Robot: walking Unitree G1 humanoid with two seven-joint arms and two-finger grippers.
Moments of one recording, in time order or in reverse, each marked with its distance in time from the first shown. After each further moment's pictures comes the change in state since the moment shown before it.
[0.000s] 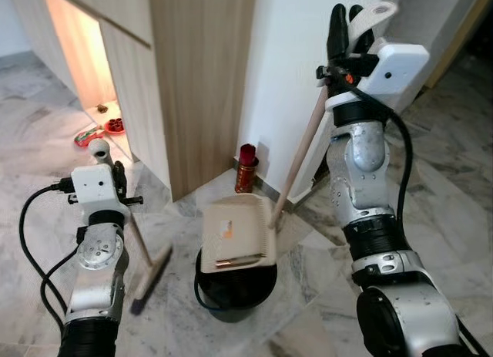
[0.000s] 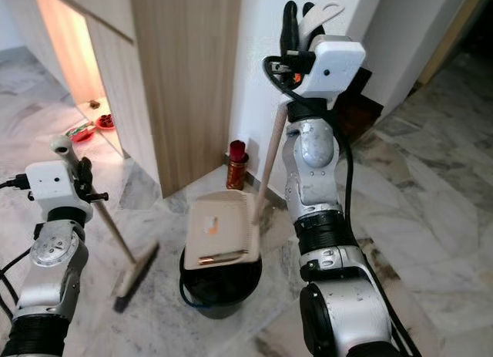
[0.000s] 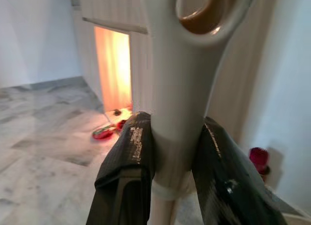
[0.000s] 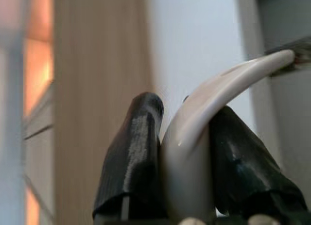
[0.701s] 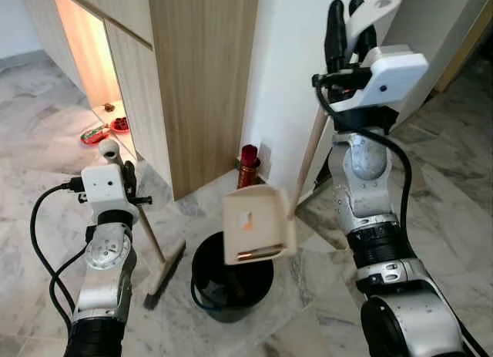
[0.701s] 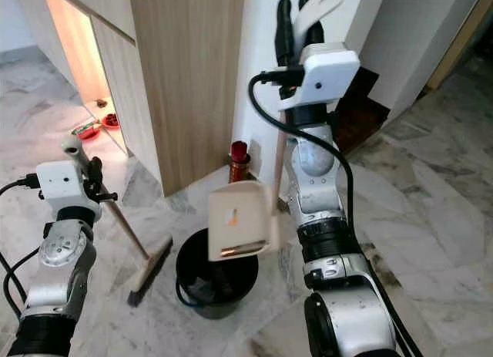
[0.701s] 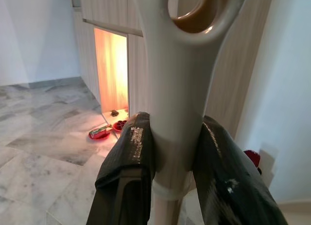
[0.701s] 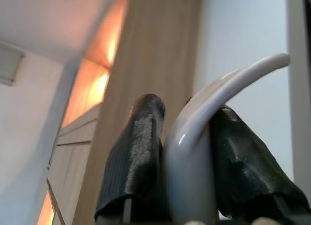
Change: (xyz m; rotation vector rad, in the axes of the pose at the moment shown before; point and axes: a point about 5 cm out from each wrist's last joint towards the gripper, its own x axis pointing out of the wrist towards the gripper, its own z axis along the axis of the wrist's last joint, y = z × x) left arm 0.001 -0.001 0.001 -0.012 -0.003 -0.017; right arm -0.003 0.038 0.020 -0.150 -0.167 0.215
